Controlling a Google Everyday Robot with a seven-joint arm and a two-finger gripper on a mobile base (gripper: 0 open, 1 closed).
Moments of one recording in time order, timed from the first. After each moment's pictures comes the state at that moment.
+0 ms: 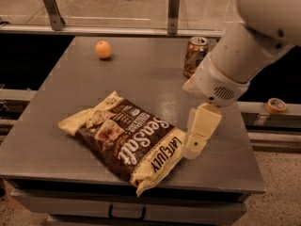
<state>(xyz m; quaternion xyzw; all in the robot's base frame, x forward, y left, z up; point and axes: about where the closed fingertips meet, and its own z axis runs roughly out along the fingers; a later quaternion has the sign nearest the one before) 0.431 -0.086 0.886 -0.65 0.74 0.12 0.14</state>
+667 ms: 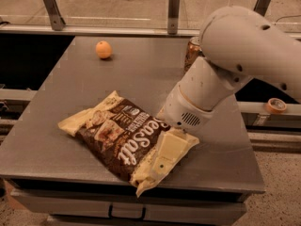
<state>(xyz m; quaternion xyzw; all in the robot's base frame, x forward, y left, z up) 0.402 -0.022 0.838 -0.63 0.74 0.20 0.13</state>
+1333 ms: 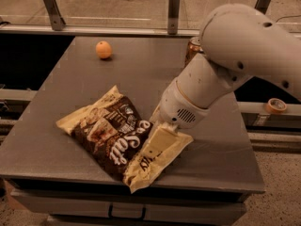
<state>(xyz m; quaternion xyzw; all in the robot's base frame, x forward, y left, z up) 0.408 -0.006 0.848 -0.63 0.73 0.22 0.16</state>
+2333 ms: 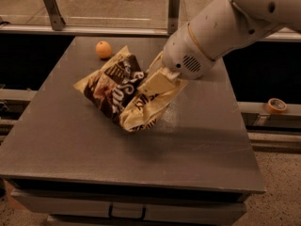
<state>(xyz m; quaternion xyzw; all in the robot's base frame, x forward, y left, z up) 0.475 0.004 0.940 -0.61 0.71 0.22 0.29</state>
